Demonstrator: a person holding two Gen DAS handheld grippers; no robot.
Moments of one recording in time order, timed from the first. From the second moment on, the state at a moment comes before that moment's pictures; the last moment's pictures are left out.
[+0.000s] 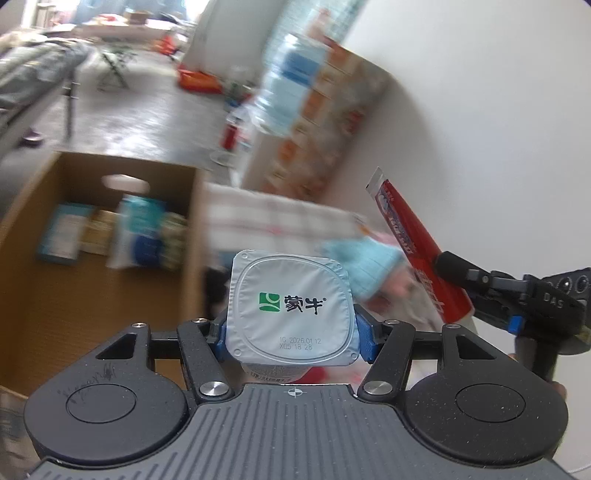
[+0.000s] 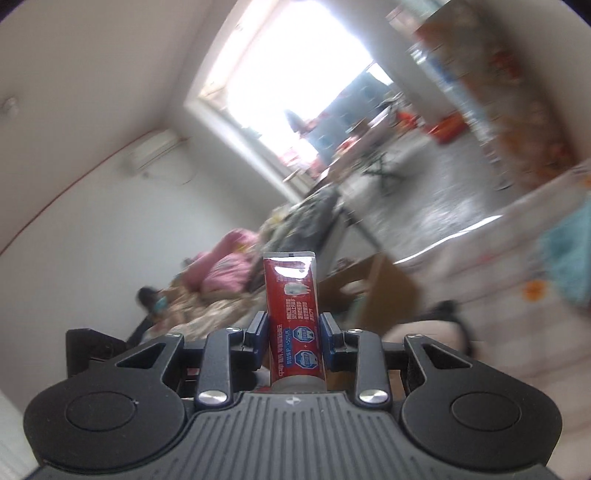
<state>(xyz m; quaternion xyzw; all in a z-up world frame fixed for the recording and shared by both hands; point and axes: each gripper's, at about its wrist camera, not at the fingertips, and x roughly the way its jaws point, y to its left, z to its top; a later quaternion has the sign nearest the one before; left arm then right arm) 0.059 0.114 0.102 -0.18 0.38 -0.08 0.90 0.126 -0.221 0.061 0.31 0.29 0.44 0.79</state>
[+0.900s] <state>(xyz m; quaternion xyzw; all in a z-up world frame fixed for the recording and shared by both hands) 0.164 0.294 -0.028 -0.11 0.51 0.12 0.85 0.236 0.046 -0.024 0.31 0.47 0.47 0.68</state>
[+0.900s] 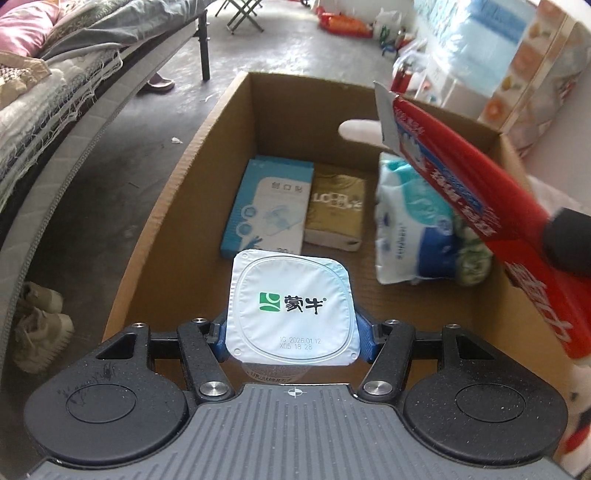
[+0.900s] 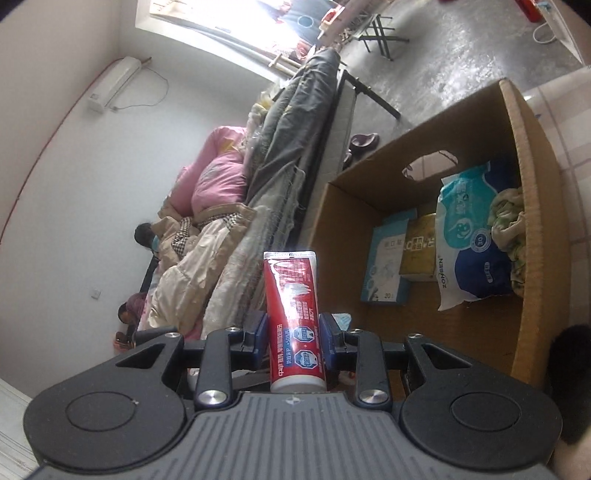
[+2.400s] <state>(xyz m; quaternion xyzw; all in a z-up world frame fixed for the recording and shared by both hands) 0.117 0.301 0.012 -0.13 0.41 0.14 0.89 0.224 0.028 -0.013 0.31 0.47 0.47 0.68</state>
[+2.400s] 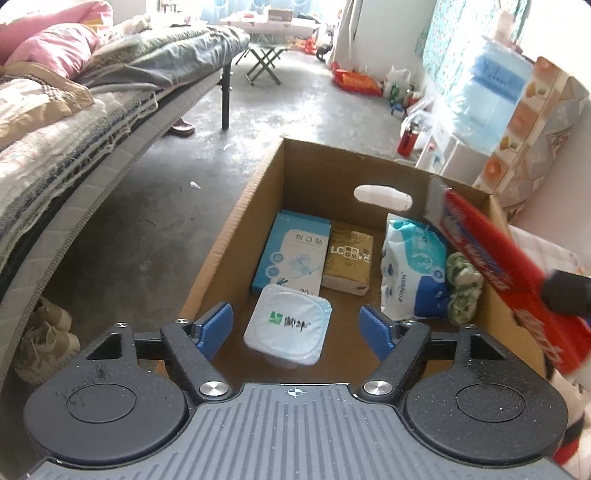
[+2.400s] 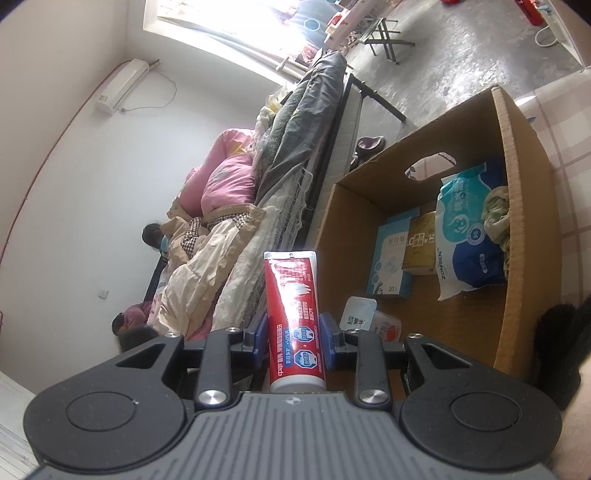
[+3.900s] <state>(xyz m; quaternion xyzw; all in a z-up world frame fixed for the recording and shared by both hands) -0.028 0.334 0.045 -0.22 0.28 0.17 0.92 0.182 0.171 -0.115 0.23 0.69 0.35 0.59</state>
